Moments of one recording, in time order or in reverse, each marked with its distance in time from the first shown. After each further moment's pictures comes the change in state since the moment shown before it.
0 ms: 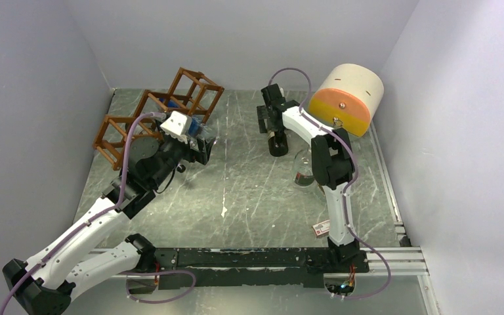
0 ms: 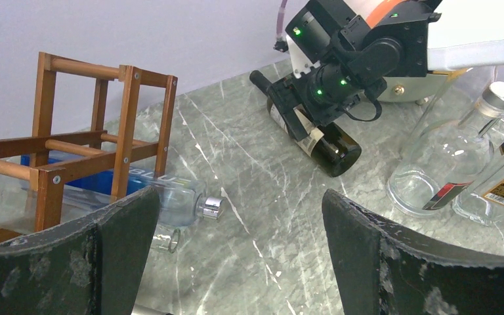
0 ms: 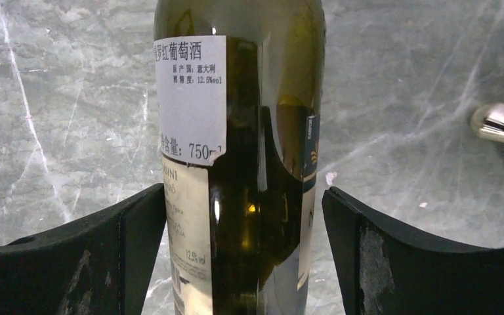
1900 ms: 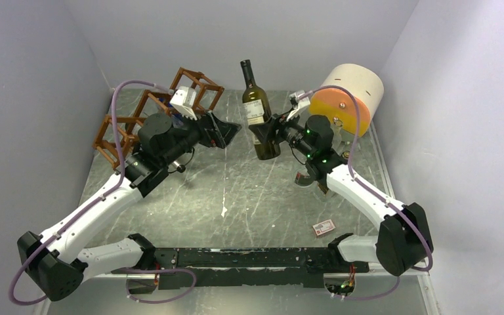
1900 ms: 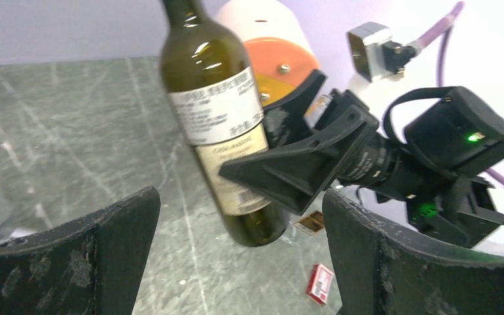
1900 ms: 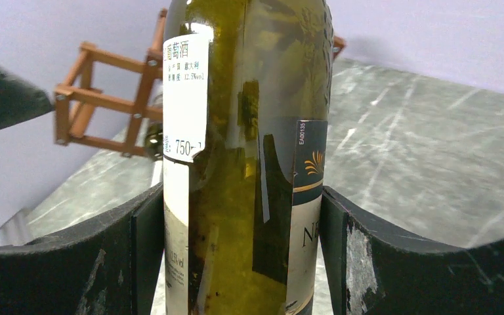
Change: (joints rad) left arm 0.004 0.214 0.198 0.025 0.215 -0.494; right arm 0.070 -0.946 -0.937 0.946 -0.558 0.114
